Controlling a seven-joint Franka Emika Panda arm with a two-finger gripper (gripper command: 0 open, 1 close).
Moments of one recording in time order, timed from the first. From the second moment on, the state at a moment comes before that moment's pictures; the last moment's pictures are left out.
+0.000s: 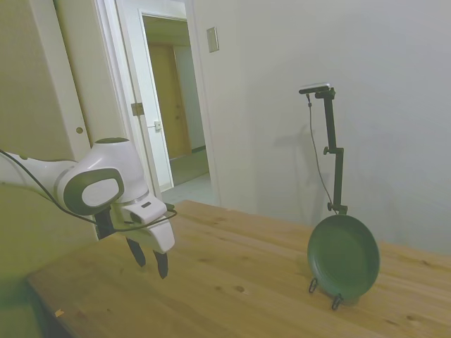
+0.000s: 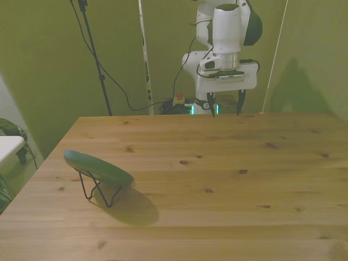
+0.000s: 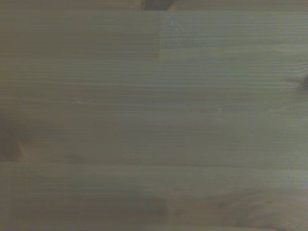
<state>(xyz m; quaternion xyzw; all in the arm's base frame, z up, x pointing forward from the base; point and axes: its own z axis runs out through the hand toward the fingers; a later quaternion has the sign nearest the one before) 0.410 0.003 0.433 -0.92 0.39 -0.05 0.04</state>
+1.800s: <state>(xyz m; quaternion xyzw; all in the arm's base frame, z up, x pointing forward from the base) 0.565 -0.274 0.539 -0.73 0.59 -0.33 0.07</state>
